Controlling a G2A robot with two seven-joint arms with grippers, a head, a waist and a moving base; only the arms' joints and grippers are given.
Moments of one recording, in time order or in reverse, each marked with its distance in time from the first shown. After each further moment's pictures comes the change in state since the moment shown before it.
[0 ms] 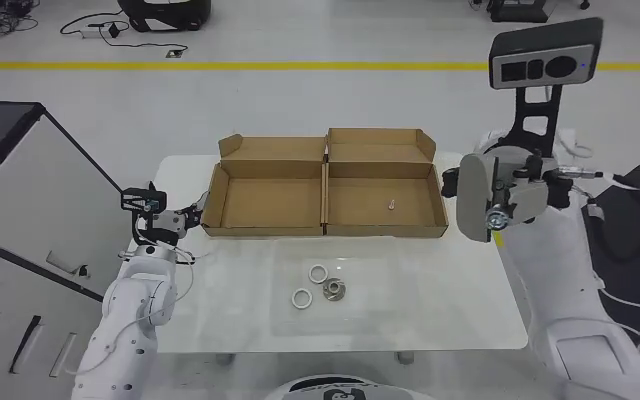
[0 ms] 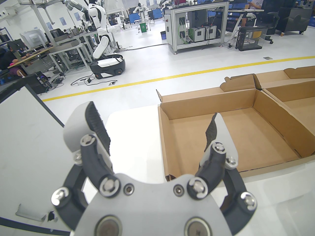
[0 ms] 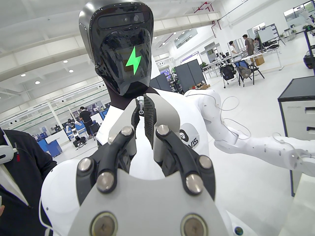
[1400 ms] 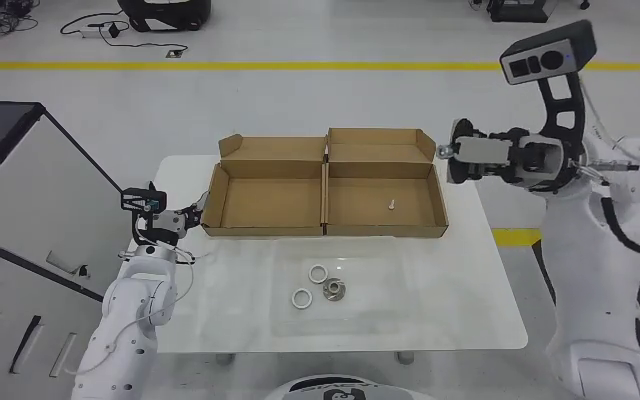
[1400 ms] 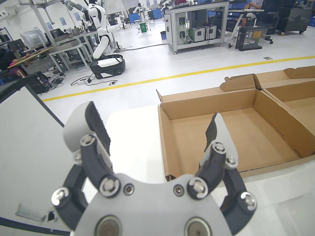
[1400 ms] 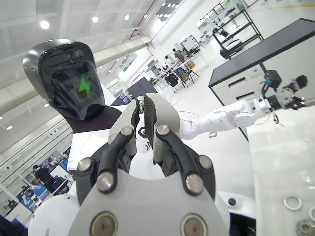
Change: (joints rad) left arm 0.000 0.000 0.000 0.000 0.000 0.000 0.000; right arm -0.128 0.055 0.281 -0.027 -0.363 0.316 -0.065
